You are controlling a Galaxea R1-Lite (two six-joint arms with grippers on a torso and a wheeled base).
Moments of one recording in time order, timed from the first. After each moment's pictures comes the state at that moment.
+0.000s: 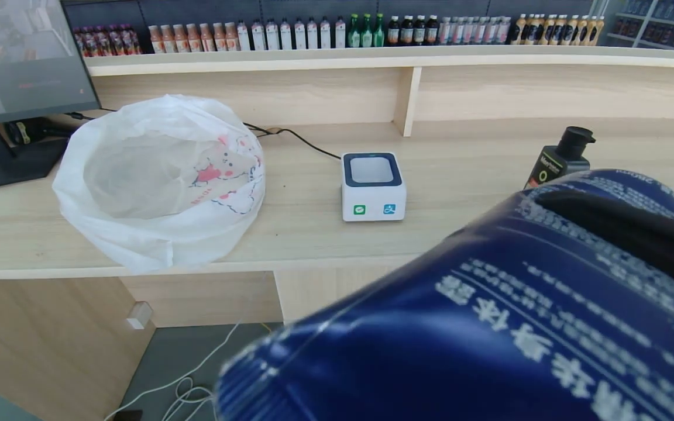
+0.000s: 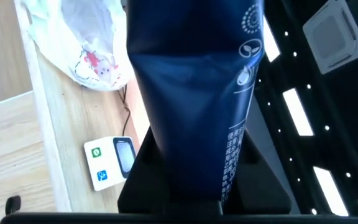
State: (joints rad) left arm 0.00 0.00 0.00 0.00 0.00 0.00; right arm 1.34 1.24 -0.61 -0.96 -0.42 -1.56
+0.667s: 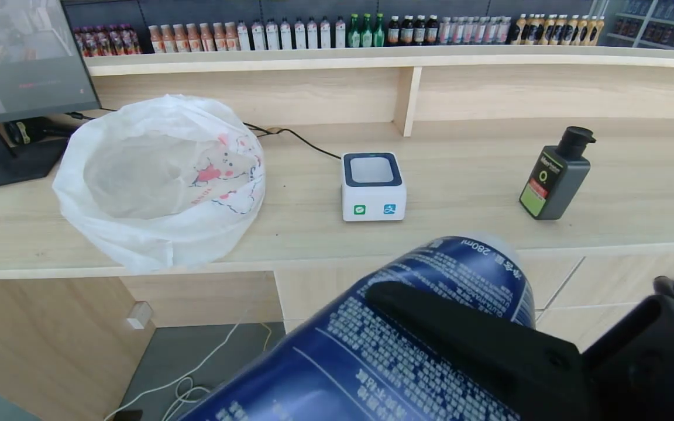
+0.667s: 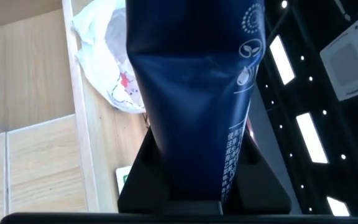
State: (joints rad) left arm 0.00 0.00 0.00 0.00 0.00 0.00; right arm 1.35 1.44 -0.57 -1.14 -0.35 -1.56
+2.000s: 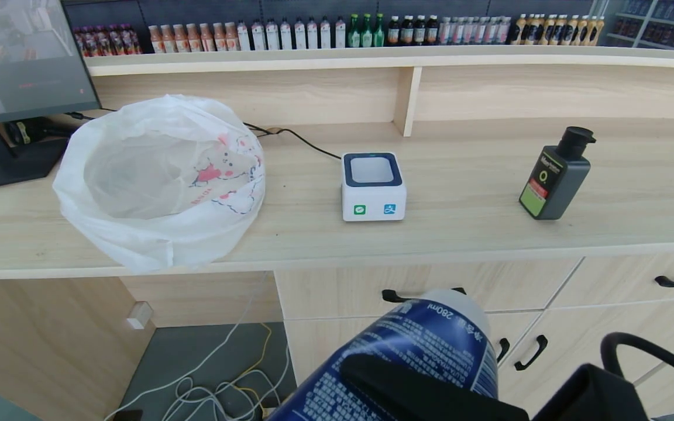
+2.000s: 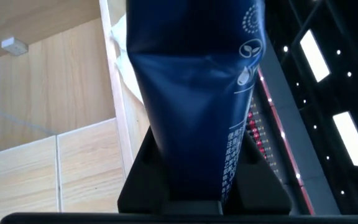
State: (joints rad) left arm 0.00 0.00 0.00 0.00 0.00 0.00; right arm 1.38 1.47 -0.51 -1.14 -0.36 -1.45
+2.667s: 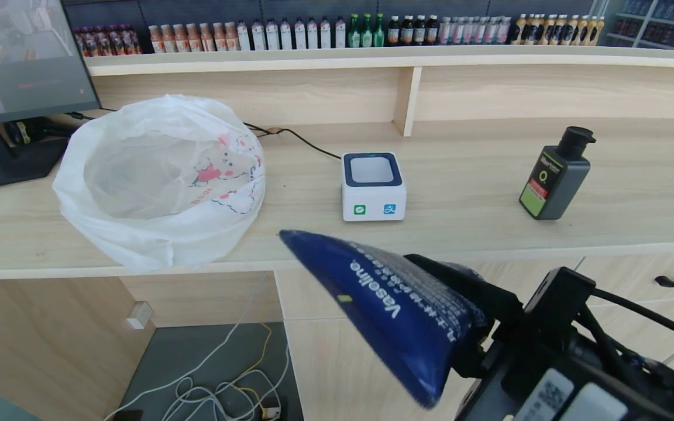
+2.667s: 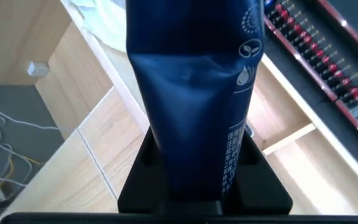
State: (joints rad) left arm 0.00 0.00 0.00 0.00 0.00 0.00; right arm 1.14 1.47 -0.49 -1.15 -0.35 -0.96
